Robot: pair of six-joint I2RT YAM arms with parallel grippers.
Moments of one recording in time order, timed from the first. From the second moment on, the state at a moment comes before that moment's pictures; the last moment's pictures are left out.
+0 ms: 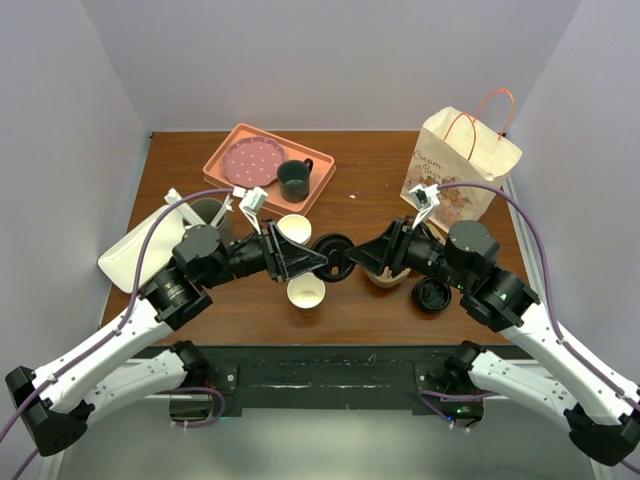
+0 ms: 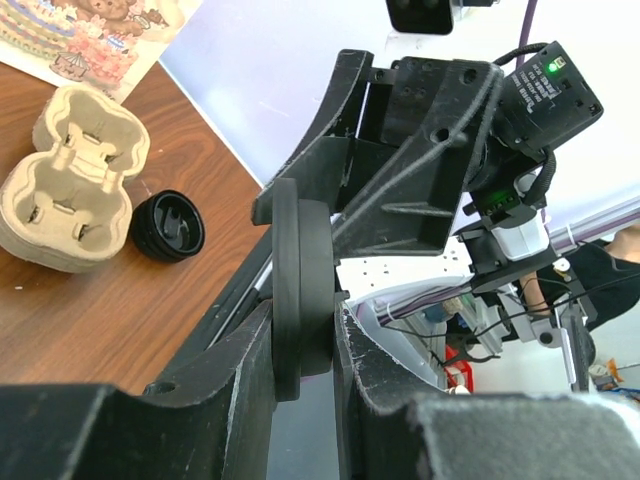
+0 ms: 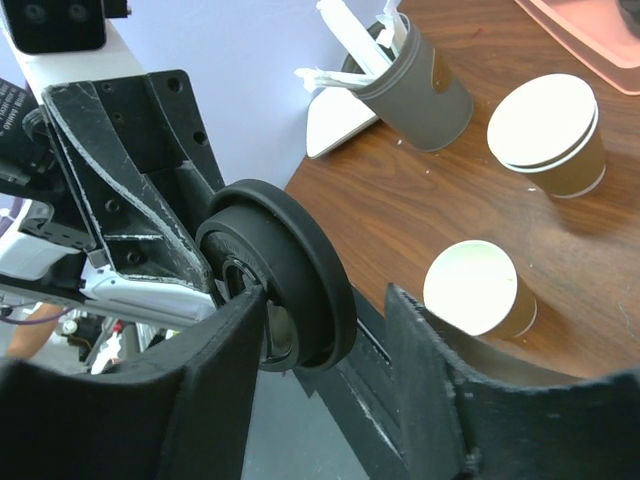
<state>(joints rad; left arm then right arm) -0.80 0.83 0.83 0.01 0.39 -0.87 0.75 0.78 0.93 -0.28 -0.23 0.75</state>
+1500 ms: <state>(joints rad) -0.76 0.85 0.81 -0.61 0.01 -0.65 0.79 1.15 0.74 -0.12 -0.24 0.88</state>
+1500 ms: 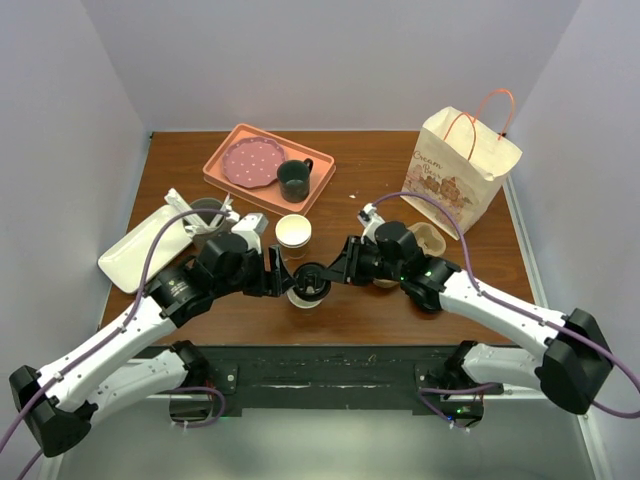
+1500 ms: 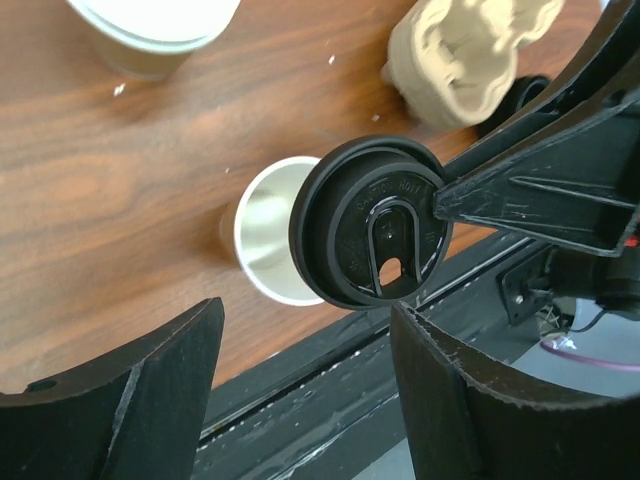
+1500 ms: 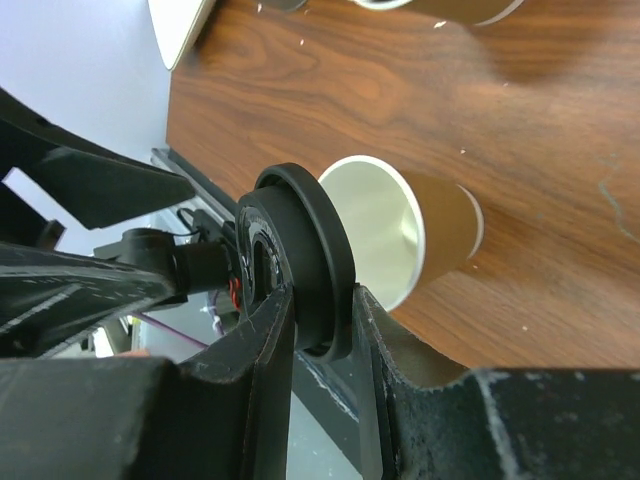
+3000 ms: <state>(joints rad) -0.66 1.00 0.66 -0.50 0.17 -0.67 0.82 1.29 0.76 -0.14 -0.23 0.90</state>
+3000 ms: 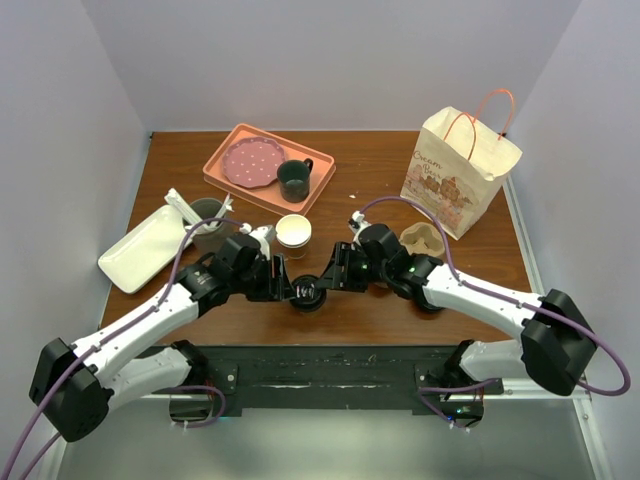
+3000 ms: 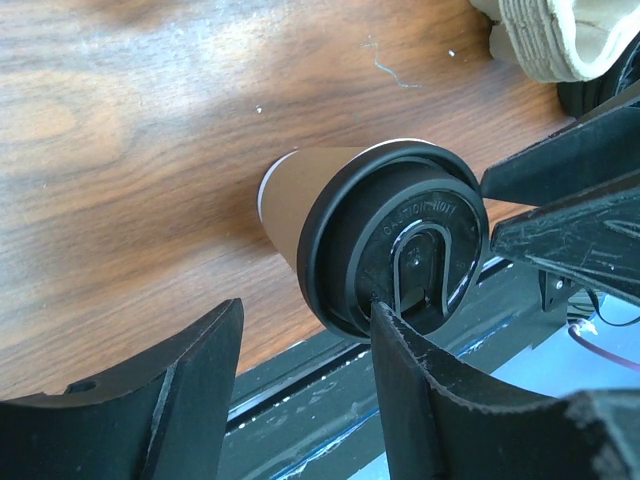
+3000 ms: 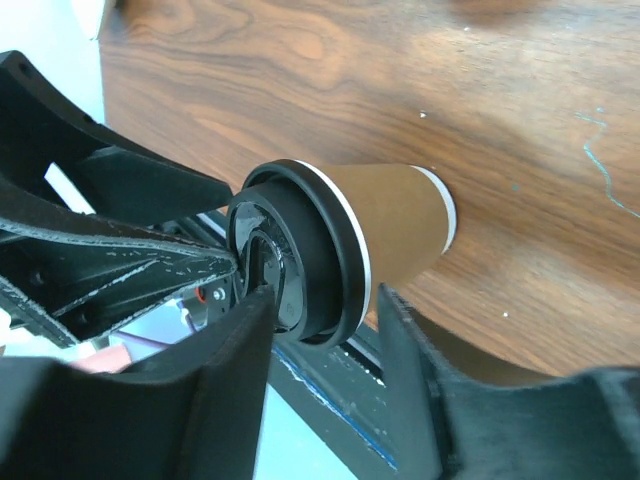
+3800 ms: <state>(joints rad) -0.66 1.03 0.70 -0.50 0.21 -0.62 0.82 1.33 0.78 -0.14 -0.25 0.86</state>
